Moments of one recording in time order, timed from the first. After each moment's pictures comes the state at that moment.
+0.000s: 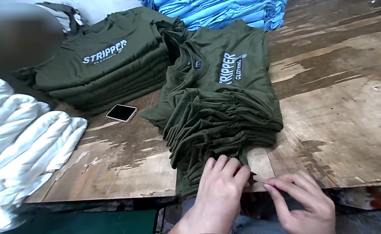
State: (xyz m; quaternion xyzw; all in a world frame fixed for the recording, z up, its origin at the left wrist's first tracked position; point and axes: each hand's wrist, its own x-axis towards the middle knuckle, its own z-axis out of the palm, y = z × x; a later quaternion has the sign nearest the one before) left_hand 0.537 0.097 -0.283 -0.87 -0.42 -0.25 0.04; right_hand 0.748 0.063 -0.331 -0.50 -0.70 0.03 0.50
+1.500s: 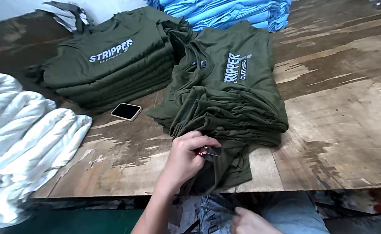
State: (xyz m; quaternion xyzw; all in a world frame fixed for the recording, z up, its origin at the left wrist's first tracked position) left_hand 0.456 0.162 -0.275 -0.81 -0.36 -0.44 -0.10; right_hand 0.684 0.040 -0.374 -0.17 -0.97 0.16 0.03
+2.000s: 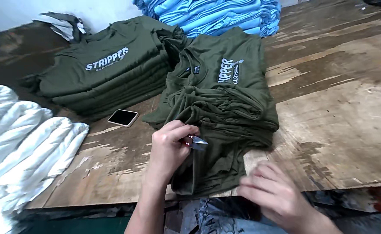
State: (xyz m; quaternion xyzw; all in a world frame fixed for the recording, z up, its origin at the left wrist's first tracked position) left_hand 0.447 0.178 -0.248 -0.81 -0.41 -0.42 0.08; right_hand 0.729 0.098 -0.313 -0.30 -0.87 -0.02 0.39
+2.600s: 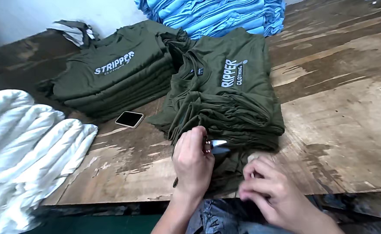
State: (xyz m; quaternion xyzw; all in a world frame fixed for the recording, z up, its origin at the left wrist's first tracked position) left_hand 0.506 0.151 -0.267 -0.69 -0.53 -0.45 0.18; right_hand 0.722 0.105 -0.309 -0.34 -0.84 0.15 0.39
